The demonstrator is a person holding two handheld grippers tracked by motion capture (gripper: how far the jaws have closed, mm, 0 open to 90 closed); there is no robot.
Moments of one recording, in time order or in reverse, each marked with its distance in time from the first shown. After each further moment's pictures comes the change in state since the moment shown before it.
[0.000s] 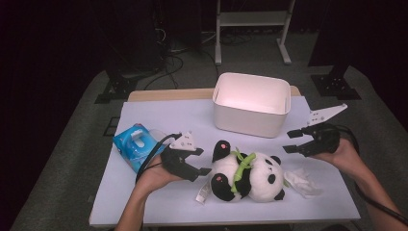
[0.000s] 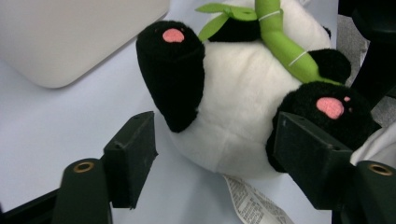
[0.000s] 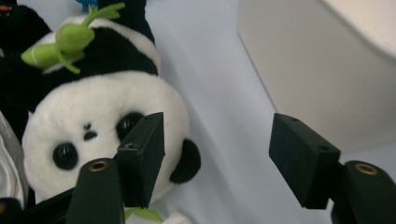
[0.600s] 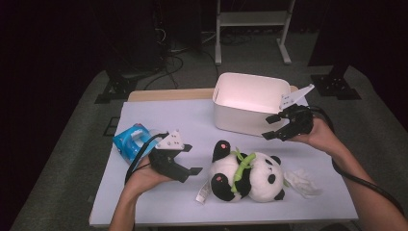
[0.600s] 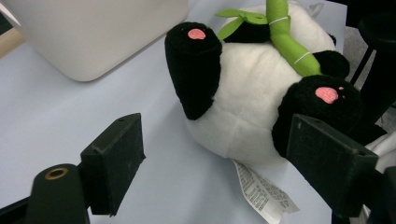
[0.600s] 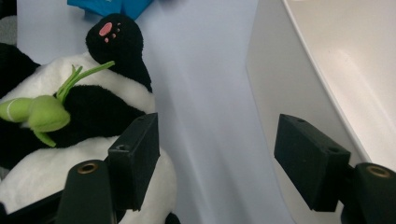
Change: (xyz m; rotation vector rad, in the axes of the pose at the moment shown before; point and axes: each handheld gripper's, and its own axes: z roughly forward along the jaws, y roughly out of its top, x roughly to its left) left arm 0.003 -0.009 -0.025 -0.034 0.051 -0.022; right arm -0.010 0.066 0.040 0.062 0.049 -0.102
